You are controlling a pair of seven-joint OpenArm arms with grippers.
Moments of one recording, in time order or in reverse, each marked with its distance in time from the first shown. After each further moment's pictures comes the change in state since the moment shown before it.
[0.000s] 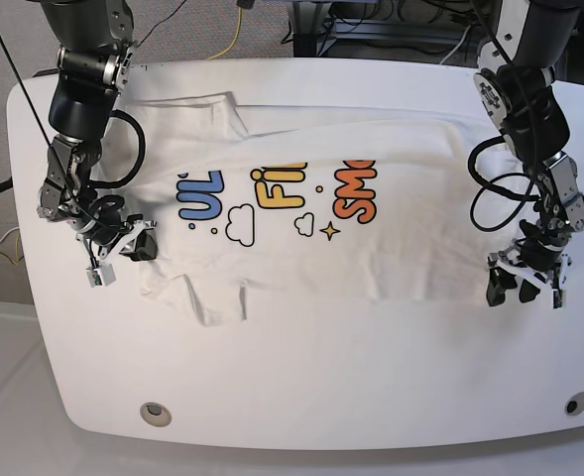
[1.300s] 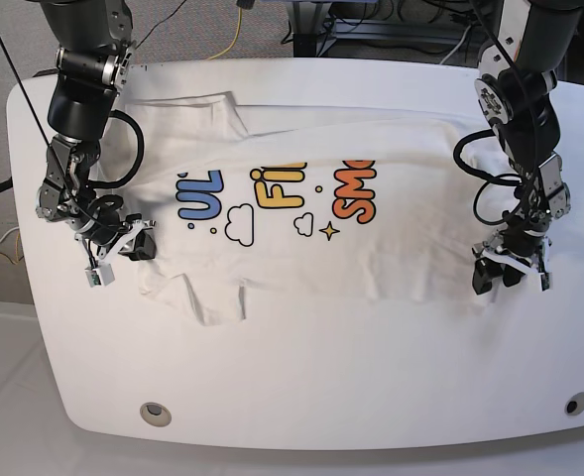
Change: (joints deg) left arm -1.1 0.2 0.1 -13.0 -0.3 2.7 -9.5; right arm 0.0 0.2 0.0 0.0 -0.2 0.0 -0.2
